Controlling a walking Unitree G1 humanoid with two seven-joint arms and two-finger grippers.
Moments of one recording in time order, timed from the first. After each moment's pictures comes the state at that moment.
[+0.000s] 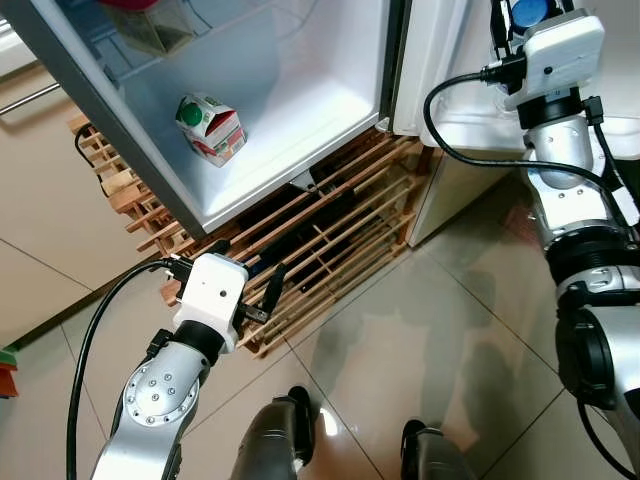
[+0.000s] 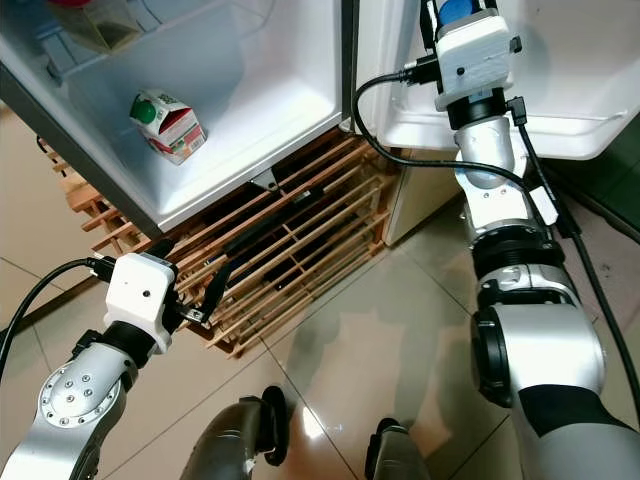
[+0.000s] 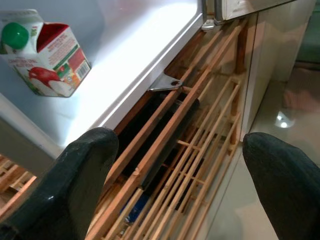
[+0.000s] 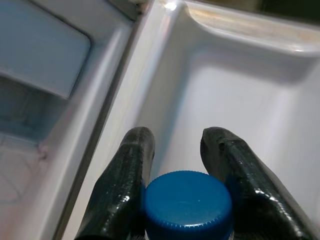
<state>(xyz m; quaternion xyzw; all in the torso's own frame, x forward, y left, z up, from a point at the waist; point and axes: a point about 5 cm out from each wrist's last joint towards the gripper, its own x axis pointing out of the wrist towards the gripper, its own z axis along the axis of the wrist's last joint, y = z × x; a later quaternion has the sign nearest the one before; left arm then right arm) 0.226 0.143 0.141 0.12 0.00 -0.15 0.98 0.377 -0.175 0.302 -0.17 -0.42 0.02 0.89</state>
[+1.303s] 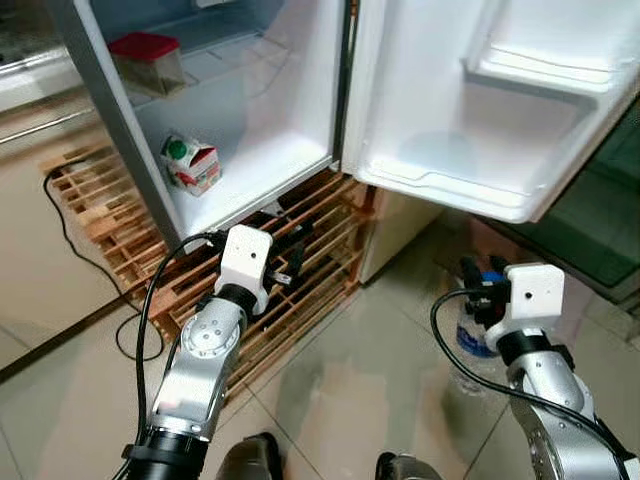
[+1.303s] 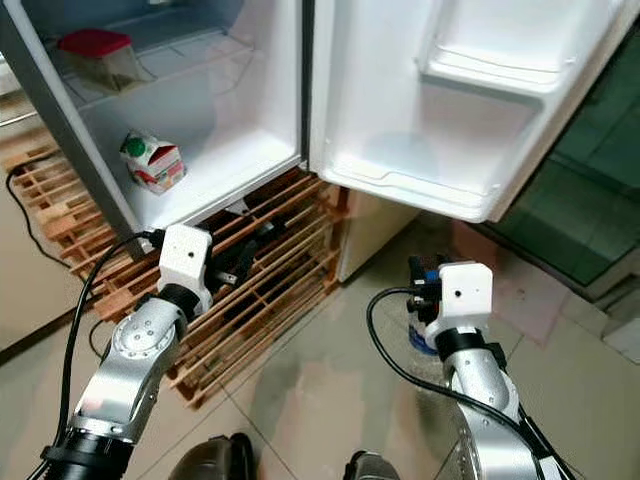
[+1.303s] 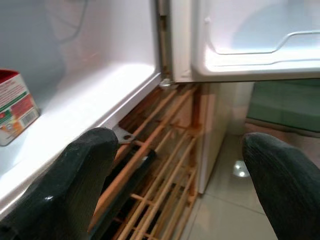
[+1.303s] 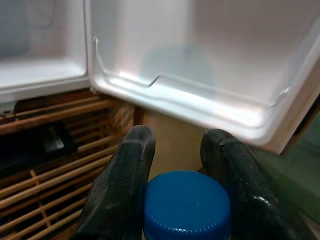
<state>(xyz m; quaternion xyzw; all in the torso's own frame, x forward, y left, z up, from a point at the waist) 0.289 0.120 0.108 0.07 0.02 -0.15 0.99 0.245 -0.184 0.115 -0.07 -0.02 0.03 1.00</state>
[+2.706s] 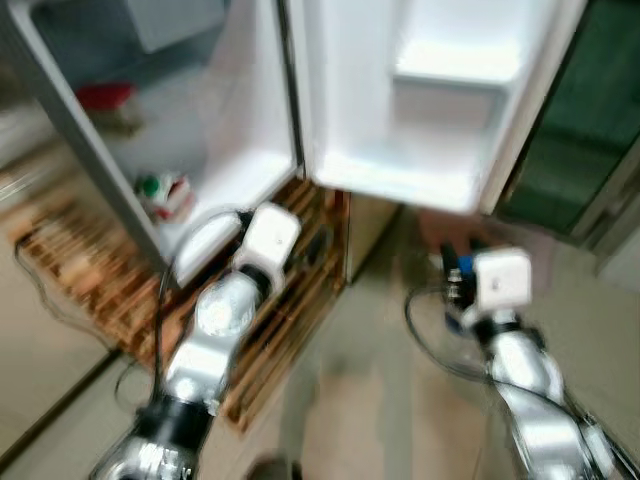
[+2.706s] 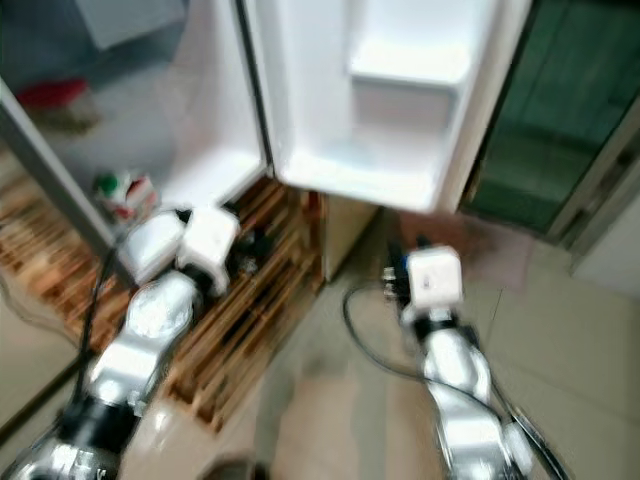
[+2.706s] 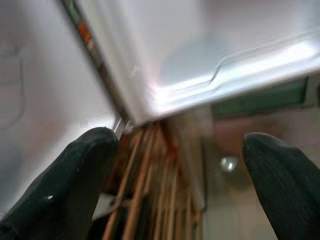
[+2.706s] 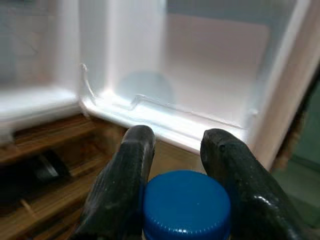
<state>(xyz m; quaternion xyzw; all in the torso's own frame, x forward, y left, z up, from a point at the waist) 0.310 0.127 0.116 0.14 -0.01 -0.18 0.97 0.259 -0.145 0.115 -0.09 -0.07 0.08 0.99</state>
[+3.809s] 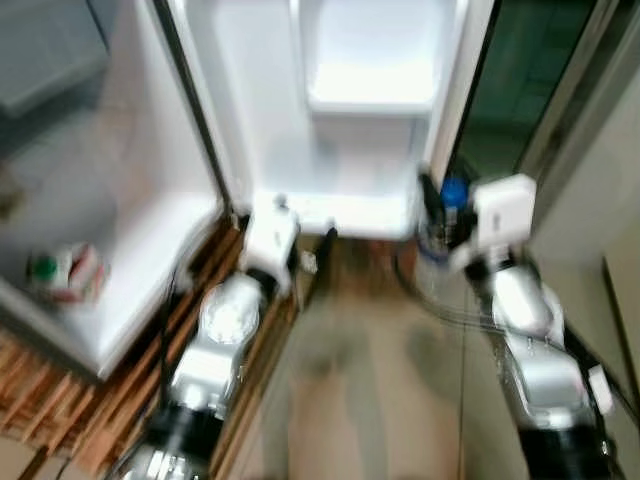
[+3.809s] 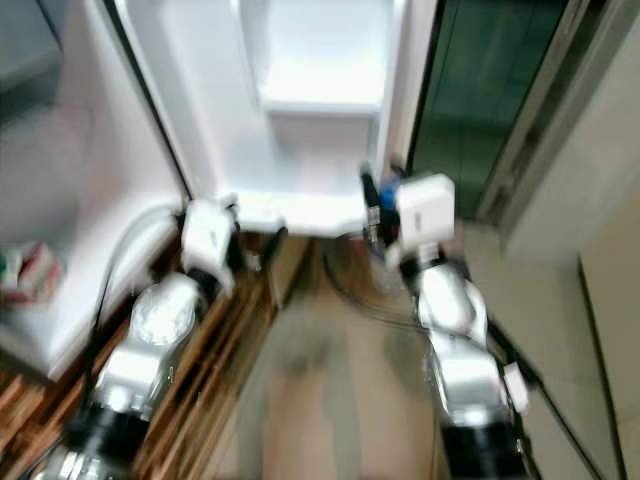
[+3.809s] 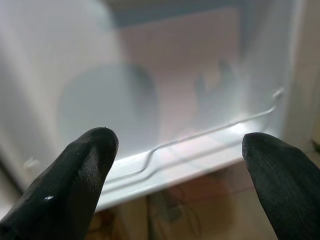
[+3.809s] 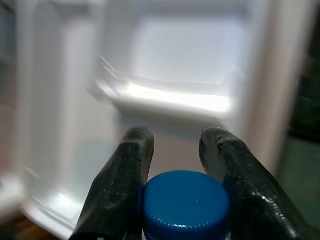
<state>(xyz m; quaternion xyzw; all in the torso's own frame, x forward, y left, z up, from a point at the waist) 0.306 0.110 0.127 0.08 -0.05 -0.20 0.98 0.287 -0.122 0.202 -0.05 -0.20 0.18 0.96</state>
